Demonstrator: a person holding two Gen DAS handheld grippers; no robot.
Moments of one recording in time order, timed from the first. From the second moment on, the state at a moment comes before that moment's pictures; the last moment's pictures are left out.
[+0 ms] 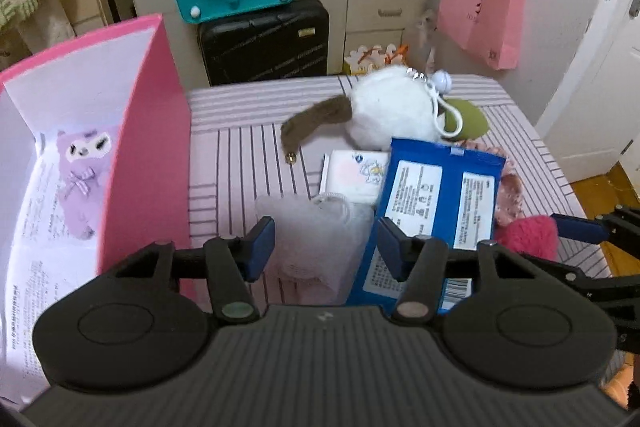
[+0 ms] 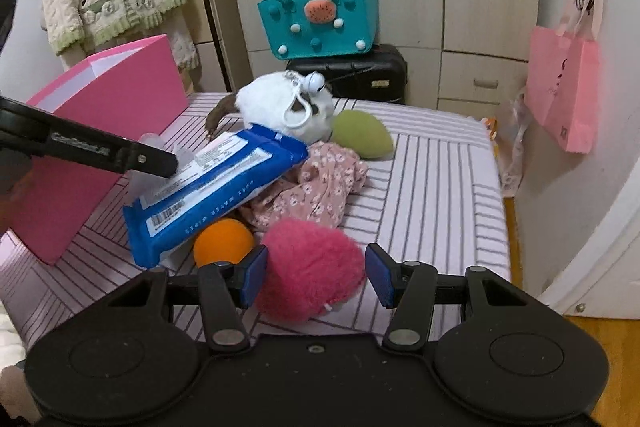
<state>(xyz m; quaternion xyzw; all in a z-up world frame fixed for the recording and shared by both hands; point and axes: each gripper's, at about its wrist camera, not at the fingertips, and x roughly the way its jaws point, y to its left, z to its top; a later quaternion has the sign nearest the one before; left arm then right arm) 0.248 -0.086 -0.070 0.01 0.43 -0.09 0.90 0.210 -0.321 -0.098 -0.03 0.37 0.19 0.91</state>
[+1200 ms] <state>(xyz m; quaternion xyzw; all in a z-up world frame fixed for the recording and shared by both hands) 0.241 -0.089 -0.094 0.02 0.42 -0.09 0.90 0.195 -0.321 -0.107 0.00 0.37 0.18 0.91</state>
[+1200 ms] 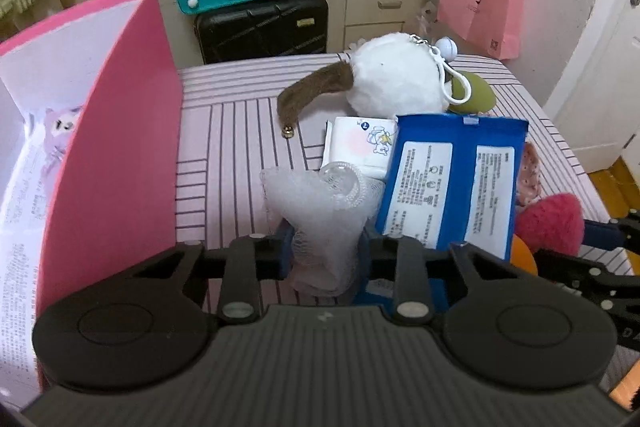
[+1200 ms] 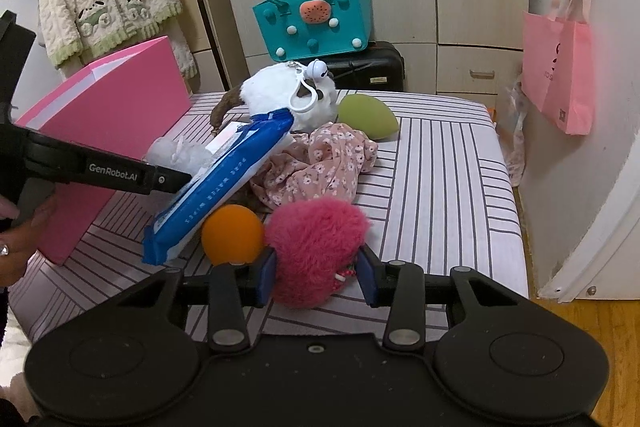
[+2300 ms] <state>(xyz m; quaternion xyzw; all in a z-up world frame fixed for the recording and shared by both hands) 0.150 -0.068 -0.038 0.06 0.35 -0.12 0.93 0.156 -0.319 -0.091 -0.02 0.37 0.17 0.91</state>
